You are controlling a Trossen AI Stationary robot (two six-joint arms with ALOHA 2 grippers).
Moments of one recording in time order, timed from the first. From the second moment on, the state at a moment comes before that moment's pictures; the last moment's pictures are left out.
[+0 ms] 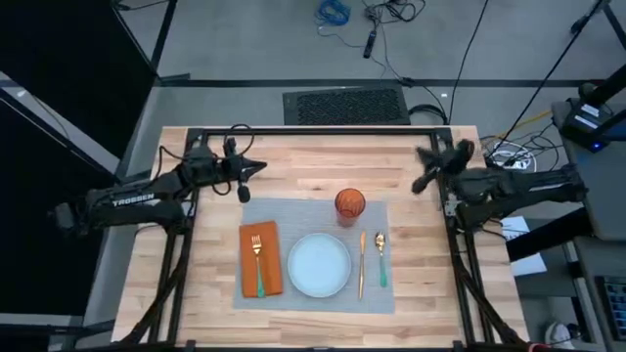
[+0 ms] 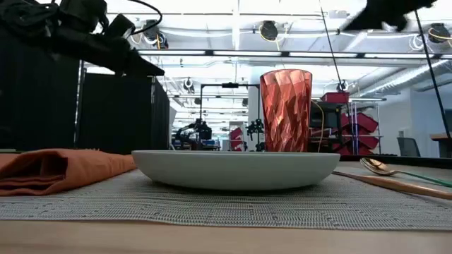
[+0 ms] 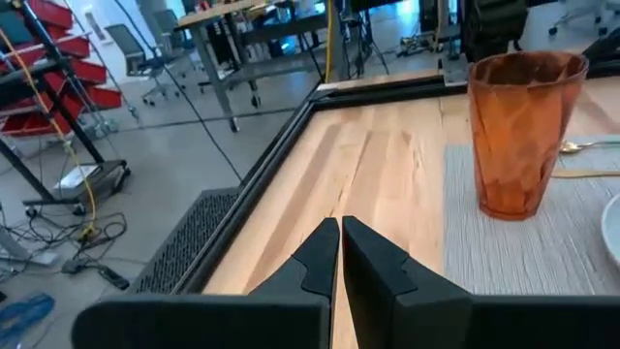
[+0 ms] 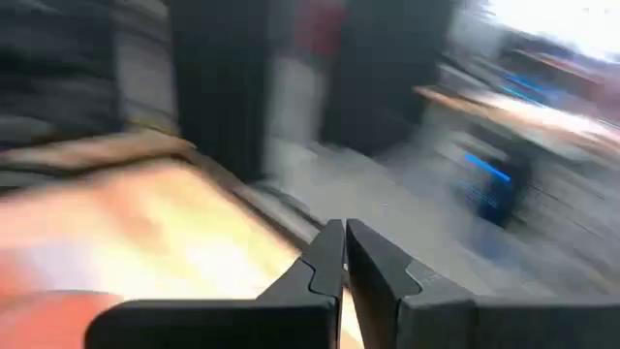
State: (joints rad) left arm 0.50 0.82 0.34 0.28 0.19 0.30; right arm 0.16 0.52 0.57 -0.08 0.79 -0.10
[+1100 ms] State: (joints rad) left arm 0.41 0.82 0.34 0.28 -0.05 0.27; right arm -0.30 0.43 0.03 0.43 -0.19 0.06
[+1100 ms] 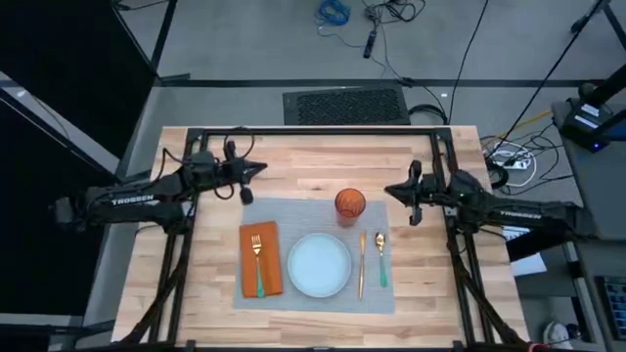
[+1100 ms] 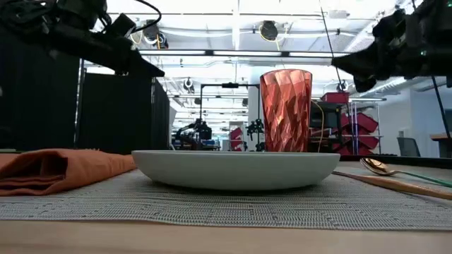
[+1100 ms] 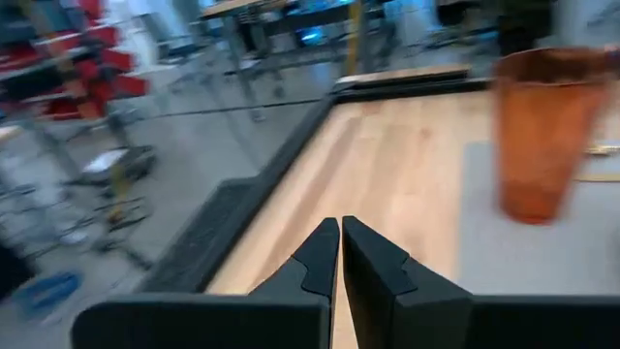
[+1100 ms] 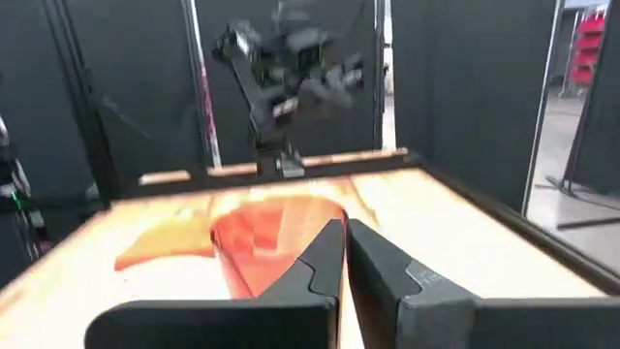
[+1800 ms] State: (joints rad) left arm 0.37 0.58 0.22 0.36 -0.04 0.22; right arm -0.30 0.45 0.01 0.44 -0.21 0.00
